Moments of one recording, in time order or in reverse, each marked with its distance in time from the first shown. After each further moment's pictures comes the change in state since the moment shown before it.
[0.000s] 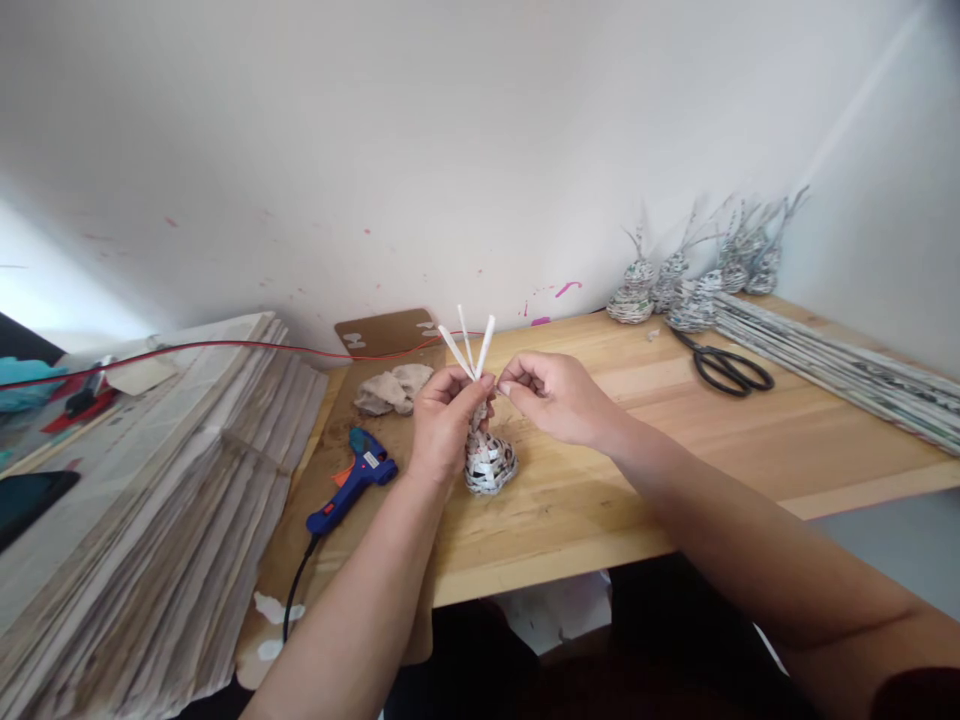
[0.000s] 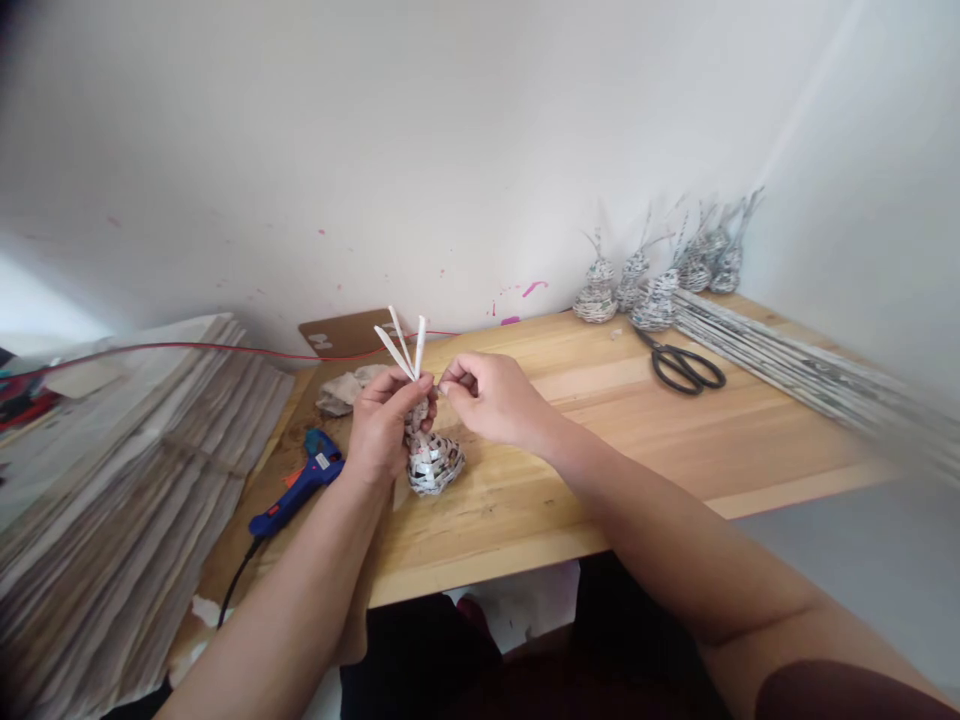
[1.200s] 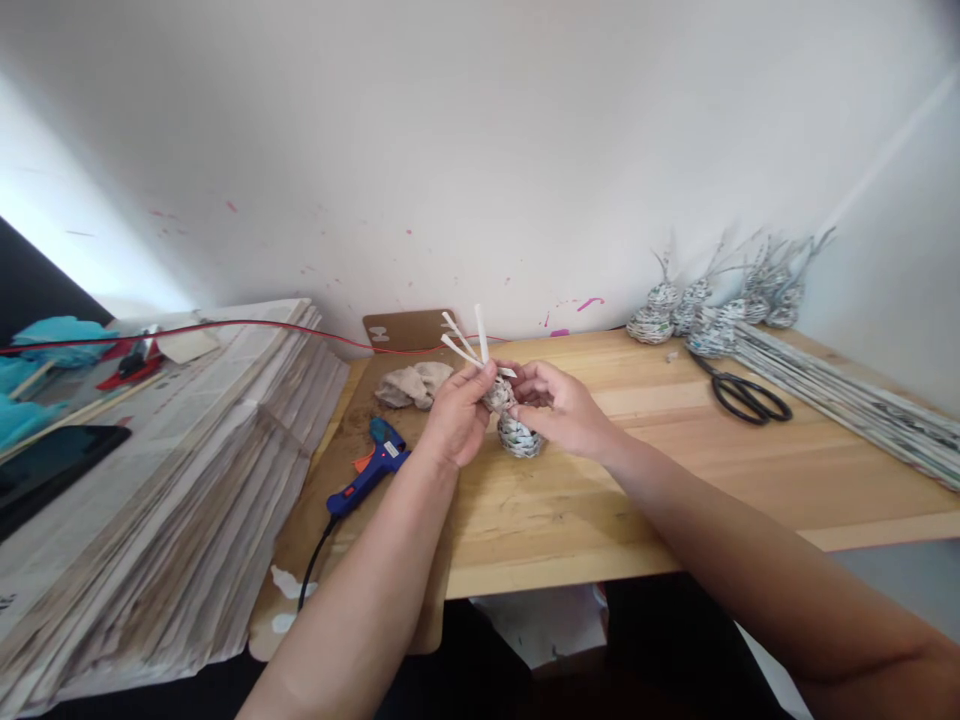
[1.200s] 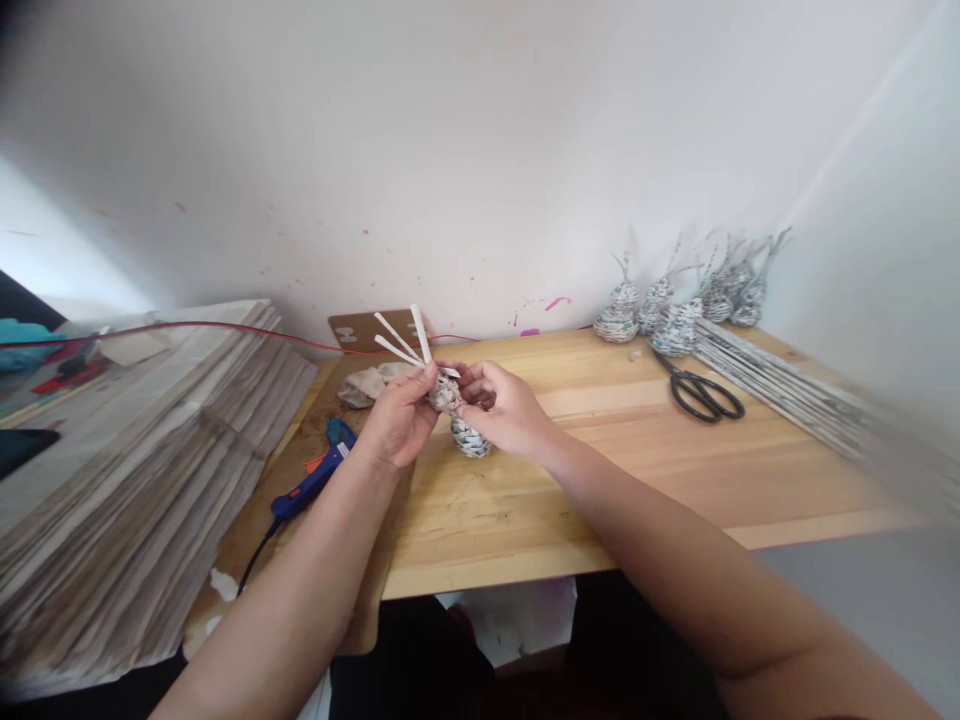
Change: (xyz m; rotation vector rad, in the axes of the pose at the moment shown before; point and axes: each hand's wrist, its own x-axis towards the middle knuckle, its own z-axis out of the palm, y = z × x) left_hand 0.016 0.009 -0.011 -0.239 -0.121 -0.128; right_hand 0.003 0.022 0.026 0.393 -0.092 0.050
